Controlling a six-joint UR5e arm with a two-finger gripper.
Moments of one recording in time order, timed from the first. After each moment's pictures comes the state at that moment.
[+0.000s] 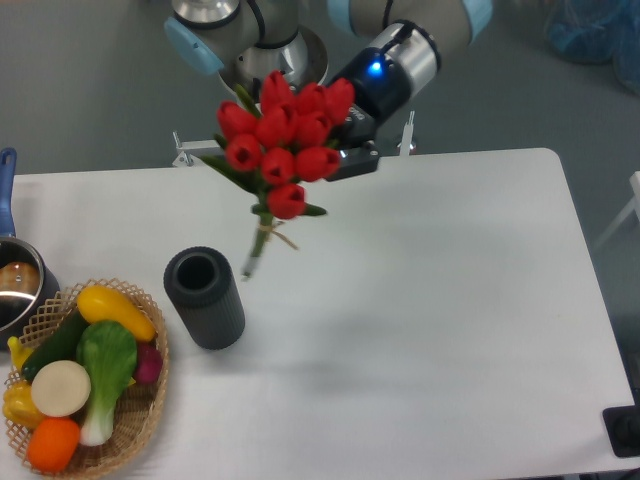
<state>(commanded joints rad) 2.81 -1.58 -1.86 -0.84 0.43 1.15</state>
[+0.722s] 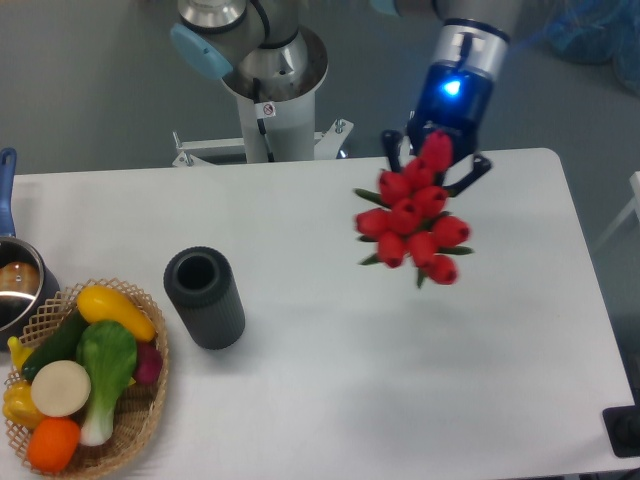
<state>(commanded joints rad) 2.96 -1.63 -1.85 -0.85 0.76 1.20</state>
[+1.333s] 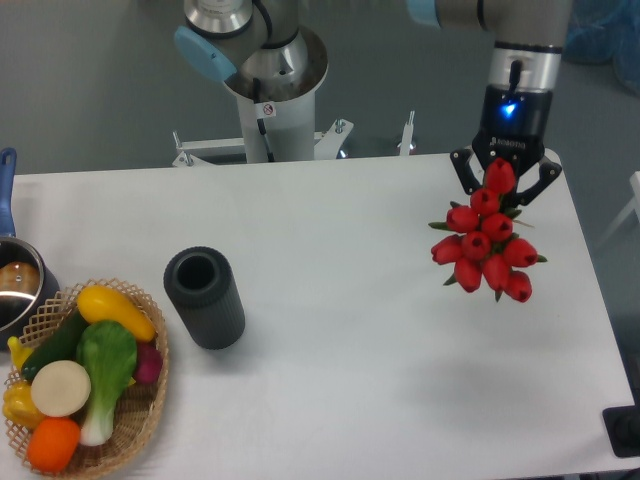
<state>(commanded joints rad) 2.85 -1.71 -1.73 -0.86 1.19 1.43</state>
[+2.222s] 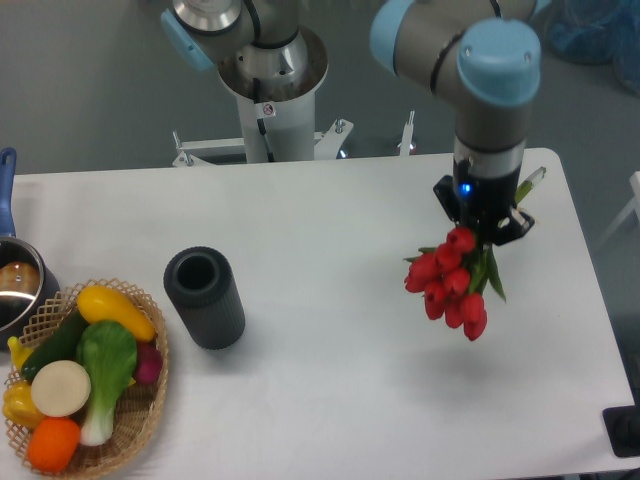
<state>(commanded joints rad) 2.63 -1.96 -1.37 -1.31 1.65 1.37</state>
